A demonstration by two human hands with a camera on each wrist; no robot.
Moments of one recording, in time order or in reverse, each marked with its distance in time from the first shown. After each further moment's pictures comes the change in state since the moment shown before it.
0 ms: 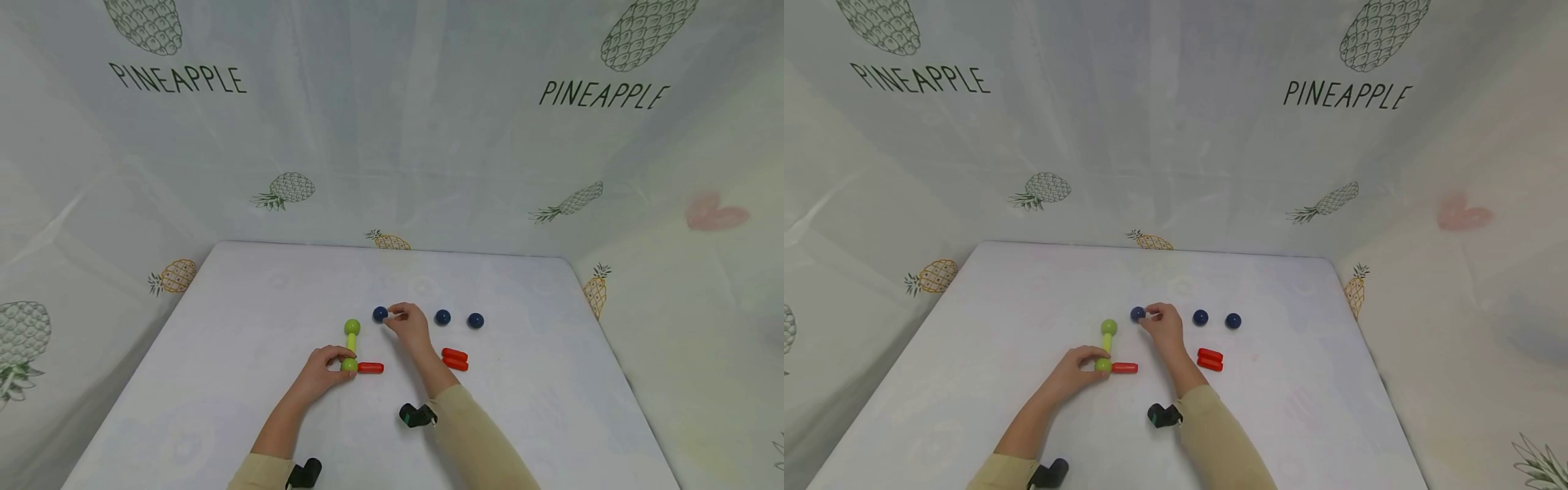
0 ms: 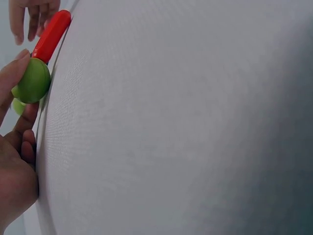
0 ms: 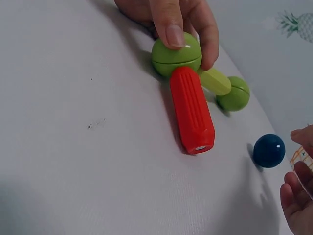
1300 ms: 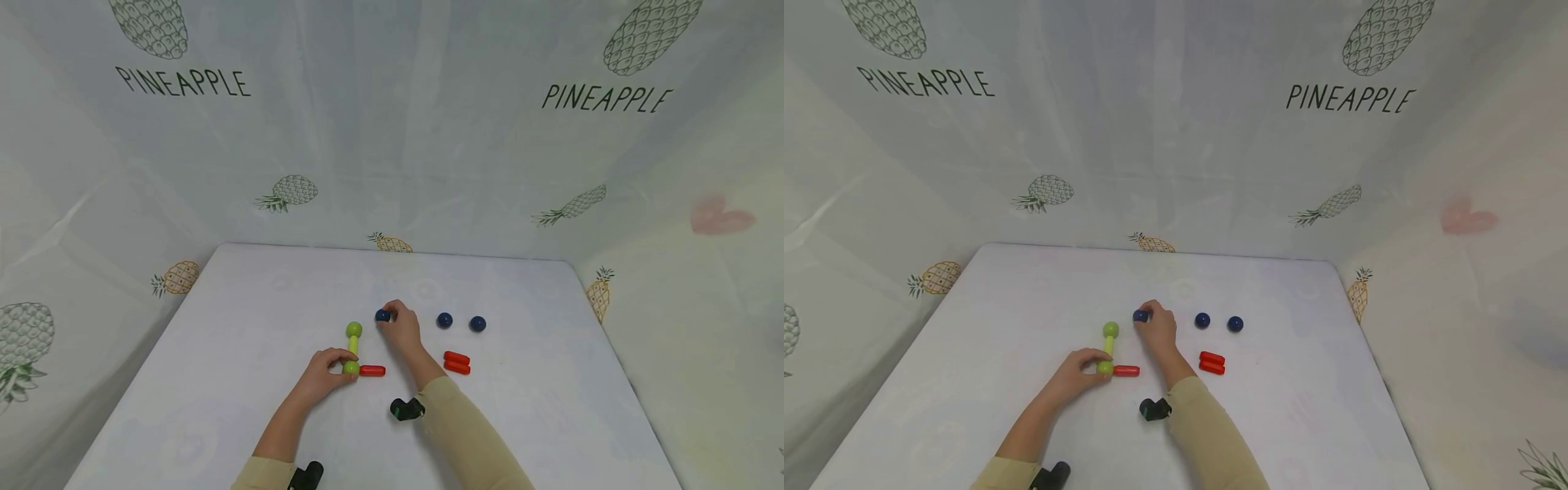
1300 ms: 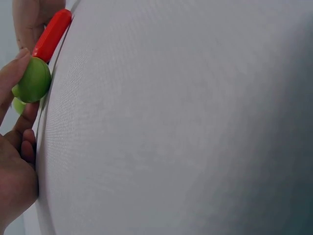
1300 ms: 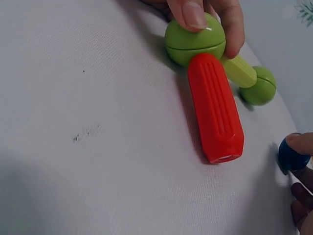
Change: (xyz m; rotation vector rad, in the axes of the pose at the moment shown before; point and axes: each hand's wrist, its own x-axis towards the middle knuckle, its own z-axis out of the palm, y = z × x) left_hand 0.000 -0.002 0.001 0.000 0.001 0.025; right_hand 0.017 0.005 0.025 -0.192 -0.014 -0.057
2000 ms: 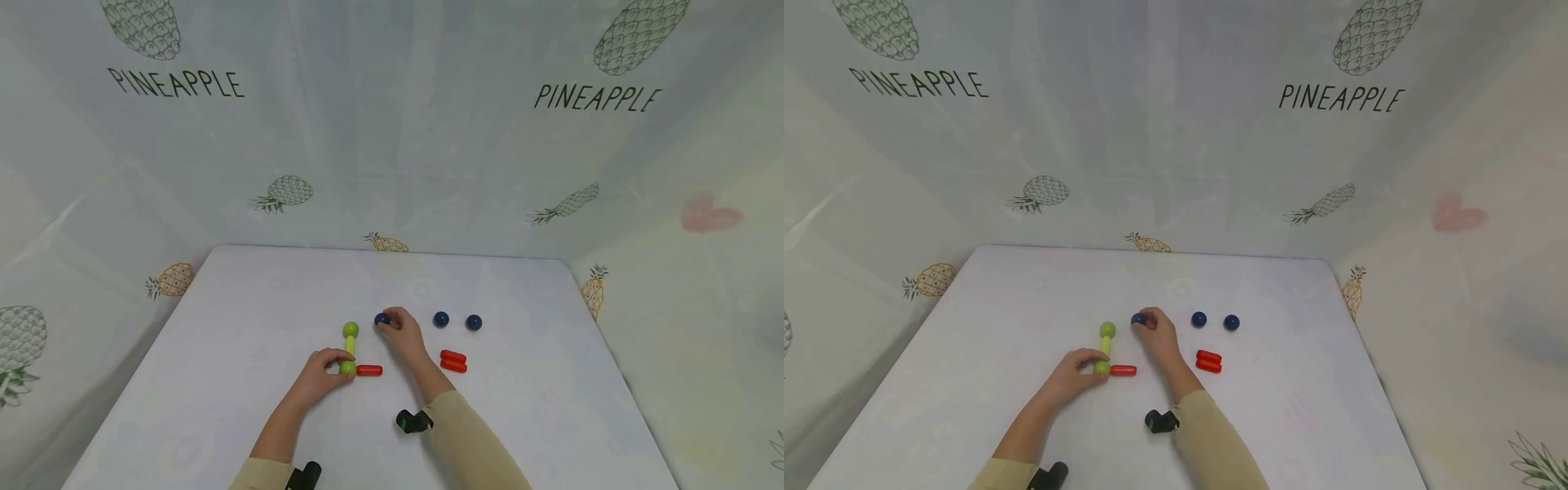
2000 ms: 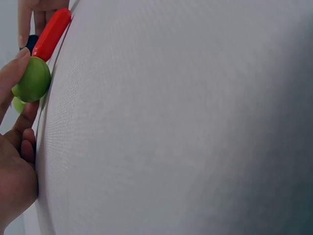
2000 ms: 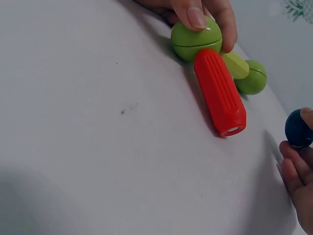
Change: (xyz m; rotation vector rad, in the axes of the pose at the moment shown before) left_hand 0.000 0.002 0.001 0.015 0.003 -0.018; right_hand -0.019 0.016 -0.012 0.224 -0.059 -0.017
